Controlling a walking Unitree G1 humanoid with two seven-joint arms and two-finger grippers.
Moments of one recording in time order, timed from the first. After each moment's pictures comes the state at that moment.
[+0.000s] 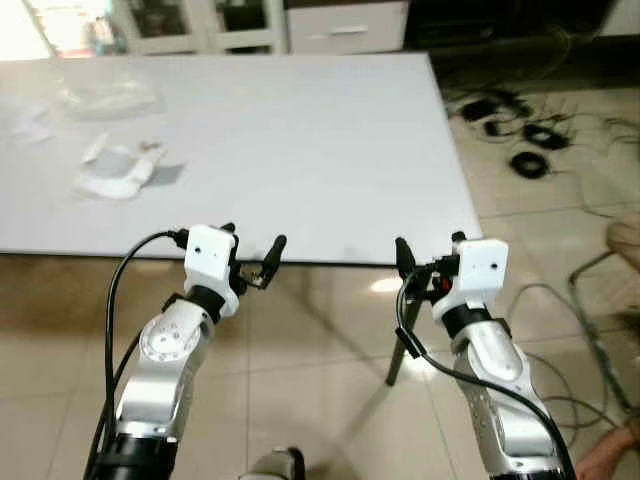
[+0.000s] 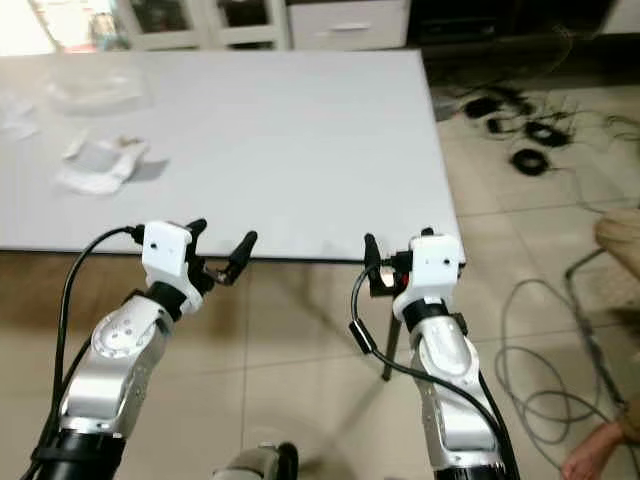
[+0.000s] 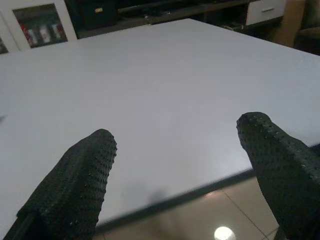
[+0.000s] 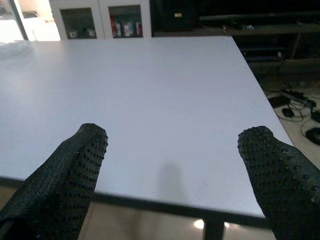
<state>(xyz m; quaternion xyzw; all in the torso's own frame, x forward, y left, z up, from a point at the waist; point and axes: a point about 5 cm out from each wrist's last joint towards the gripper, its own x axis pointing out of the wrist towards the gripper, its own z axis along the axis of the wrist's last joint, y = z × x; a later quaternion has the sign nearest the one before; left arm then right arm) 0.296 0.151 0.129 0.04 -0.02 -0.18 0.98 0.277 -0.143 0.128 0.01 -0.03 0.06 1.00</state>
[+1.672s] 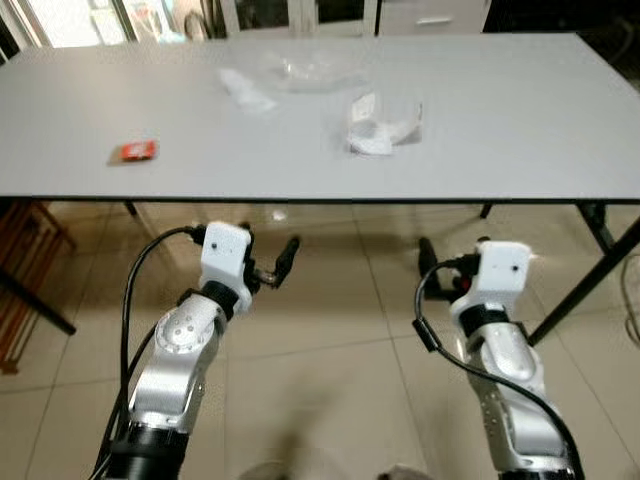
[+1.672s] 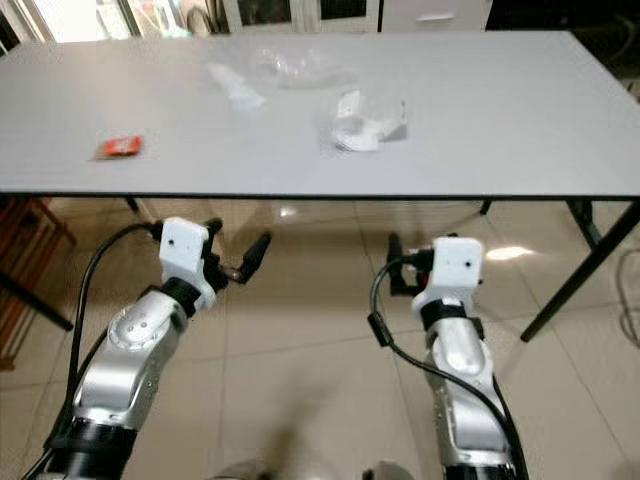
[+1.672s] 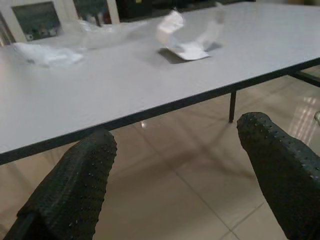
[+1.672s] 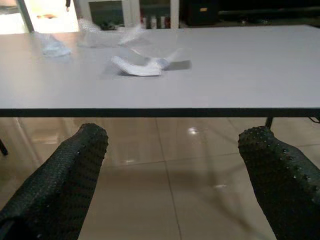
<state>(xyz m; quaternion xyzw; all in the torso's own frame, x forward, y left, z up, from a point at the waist) 0.304 0.141 0.132 0.05 -0.02 -0.20 0.98 0.278 -0.157 0.125 0.02 -0.02 0.01 1.00</state>
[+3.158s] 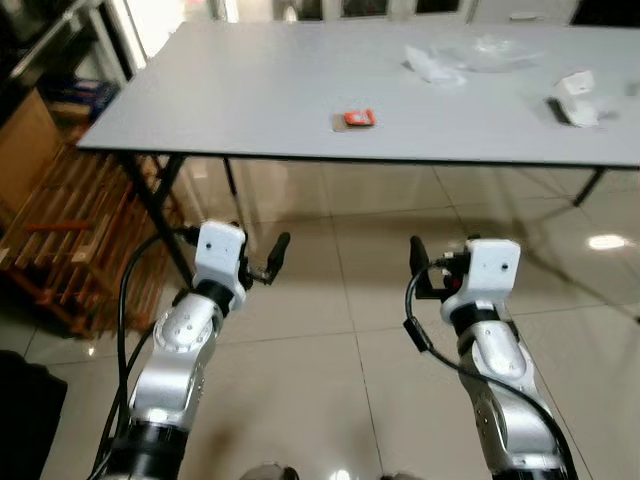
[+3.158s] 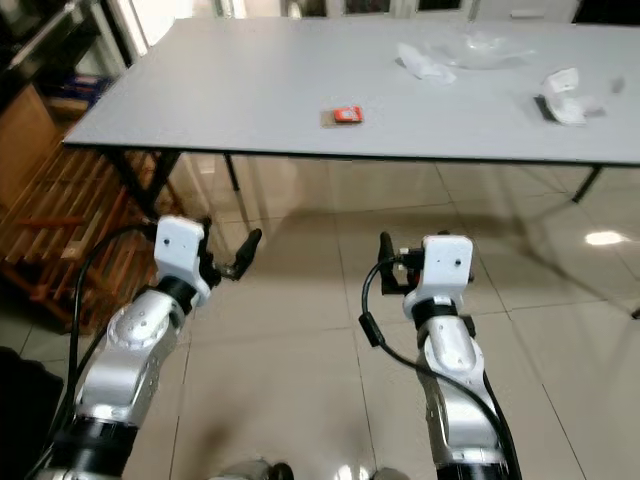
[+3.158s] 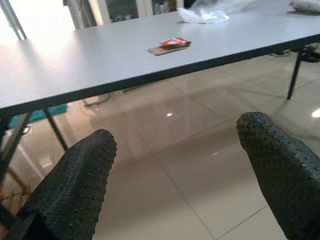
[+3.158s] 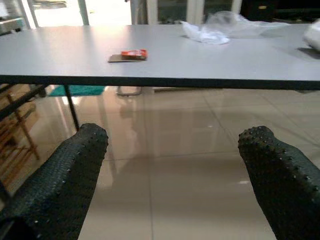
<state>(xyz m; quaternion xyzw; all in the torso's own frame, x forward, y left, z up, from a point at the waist) 0.307 0.147 0.127 0.06 -0.02 -0.16 0.99 0.279 -0.152 0.124 0.01 -0.02 0.01 1.00</state>
